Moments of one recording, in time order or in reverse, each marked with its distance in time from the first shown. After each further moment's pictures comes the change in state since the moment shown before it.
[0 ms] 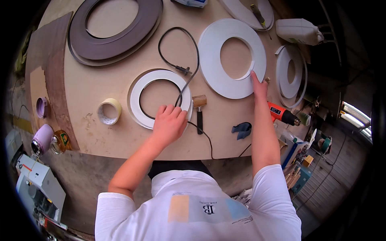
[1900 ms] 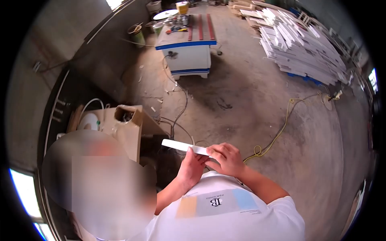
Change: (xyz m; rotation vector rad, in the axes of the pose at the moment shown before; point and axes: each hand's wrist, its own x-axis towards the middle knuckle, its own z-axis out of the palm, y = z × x) left_hand -0.439 0.686 0.226 -1.119 -1.709 -0.477; right_hand -0.736 0.695 -0.386 0.139 0.929 -0.190
